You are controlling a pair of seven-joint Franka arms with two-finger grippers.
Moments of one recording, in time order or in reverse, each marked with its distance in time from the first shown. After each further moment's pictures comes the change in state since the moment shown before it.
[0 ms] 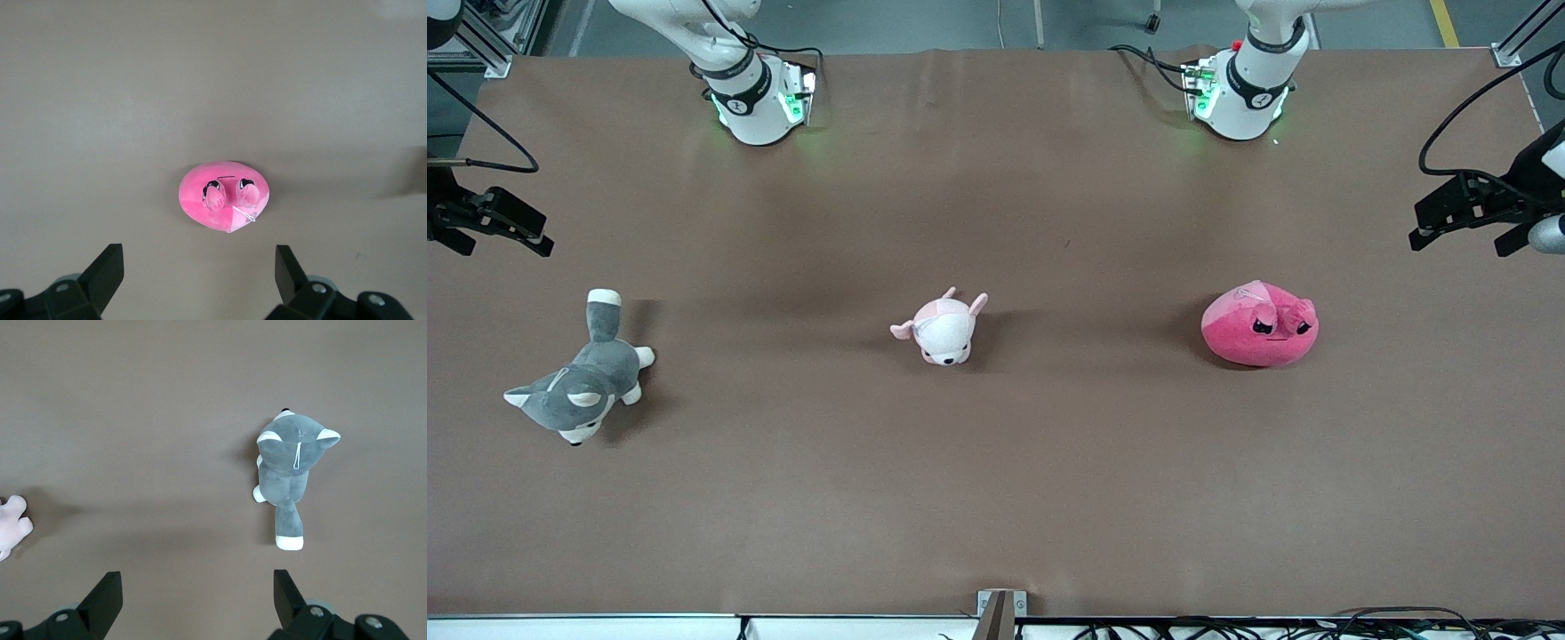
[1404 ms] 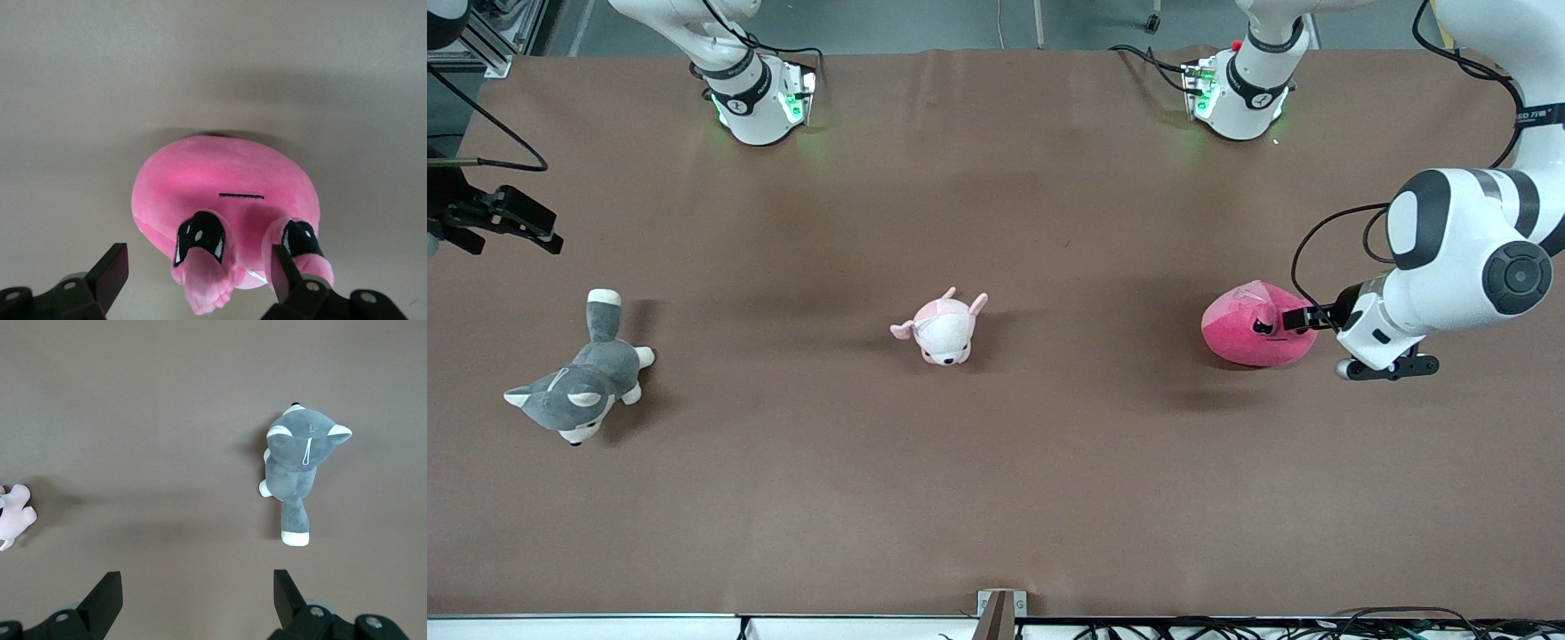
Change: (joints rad) left arm -0.005 0.237 -0.003 -0.405 0.000 0.374 -0.140; right arm 0.015 0.026 0.010 0.023 0.000 -0.034 0.000
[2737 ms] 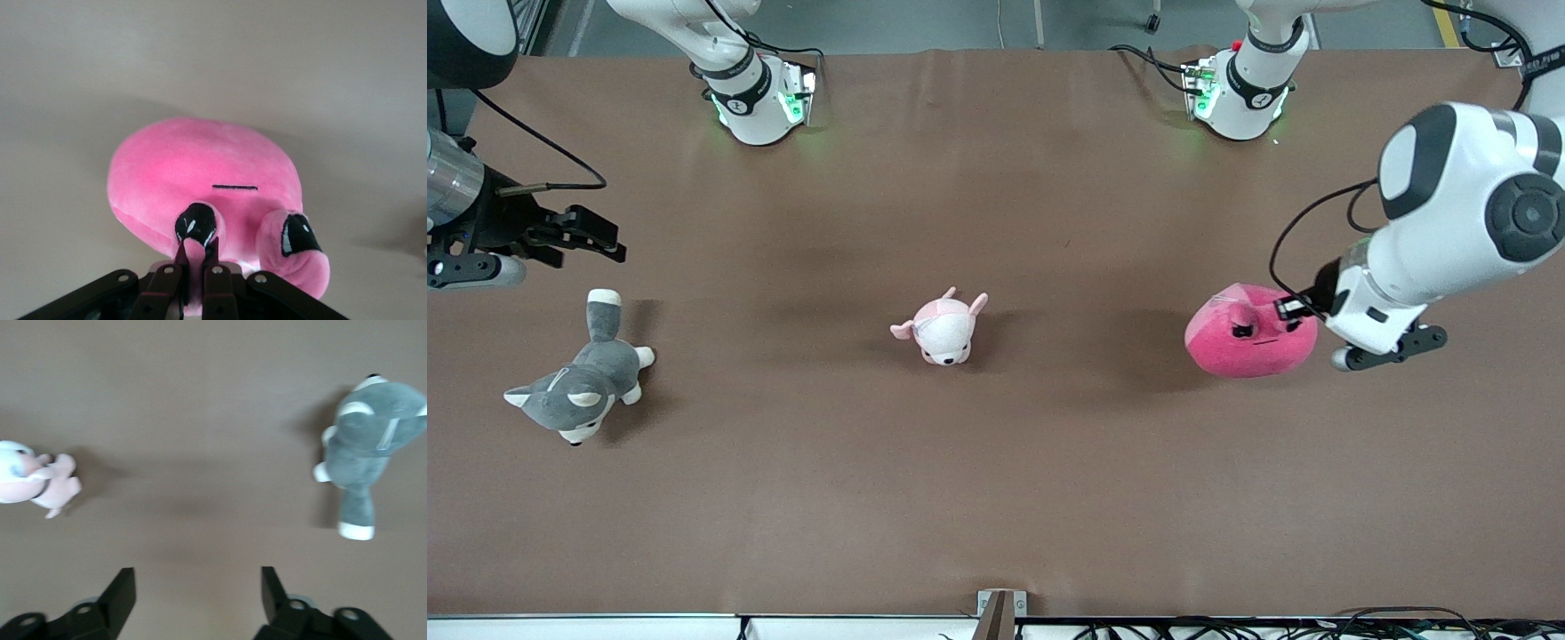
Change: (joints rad) left arm -0.008 -0.057 -0.190 0.234 -0.020 -0.184 -0.404; right arm 0.052 0.051 -0.001 0.000 0.151 -0.056 0.000
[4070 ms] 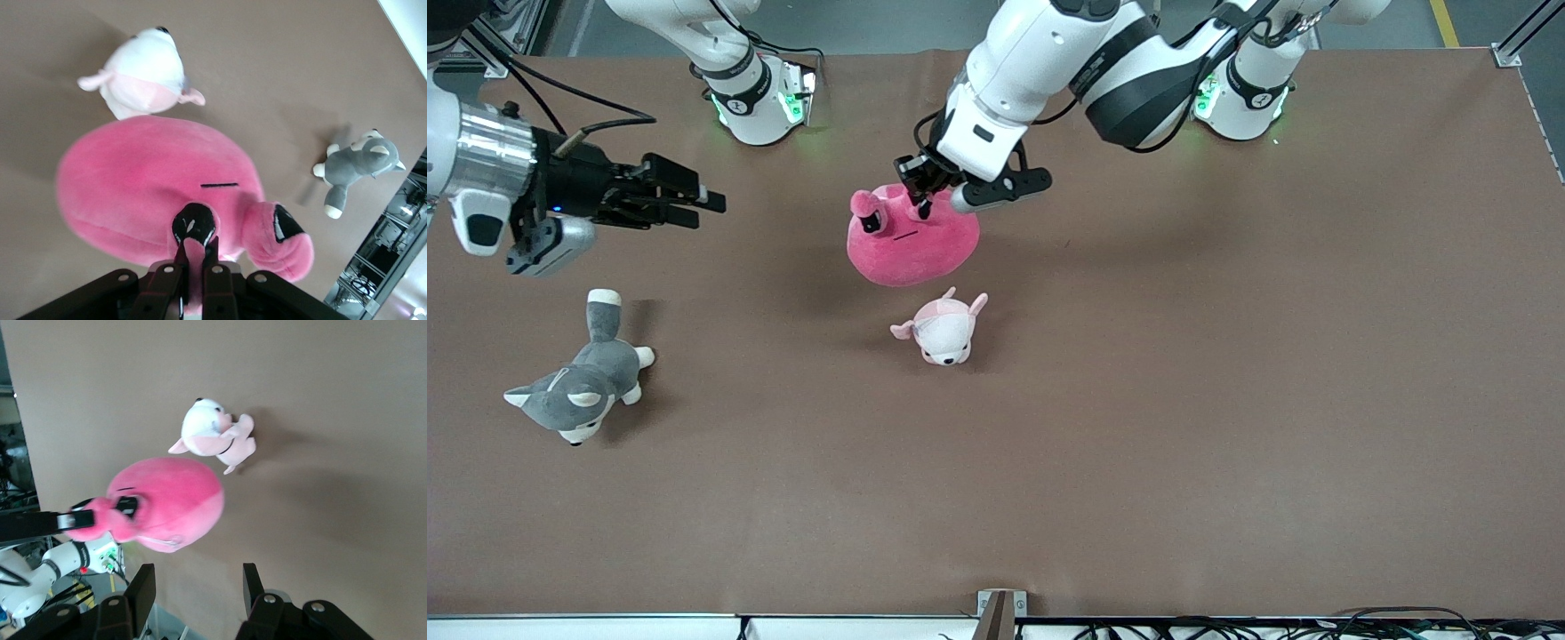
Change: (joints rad) left arm -0.471 0.188 -0.269 0.205 -0.105 0.481 -0.804; right arm 0.066 0.000 0.004 0.011 0.464 -0.115 0.001
